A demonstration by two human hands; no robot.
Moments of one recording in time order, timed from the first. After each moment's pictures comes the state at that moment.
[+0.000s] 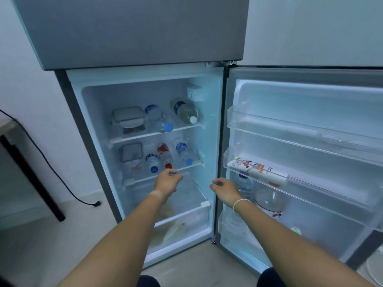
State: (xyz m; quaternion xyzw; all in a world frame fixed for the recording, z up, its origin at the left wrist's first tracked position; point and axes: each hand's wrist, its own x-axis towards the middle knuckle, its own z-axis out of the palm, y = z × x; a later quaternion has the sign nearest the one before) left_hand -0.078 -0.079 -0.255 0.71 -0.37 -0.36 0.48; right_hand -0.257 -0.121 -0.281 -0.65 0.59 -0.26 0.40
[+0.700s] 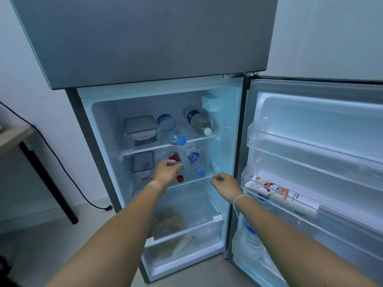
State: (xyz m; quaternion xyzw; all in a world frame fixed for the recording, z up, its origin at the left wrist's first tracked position) left_hand -0.030 -0.131 -0.204 0.69 -0.34 -0.33 0.54; right_hand -0.208 -0.175 -0.243 -0.67 0.56 -0.26 0.42
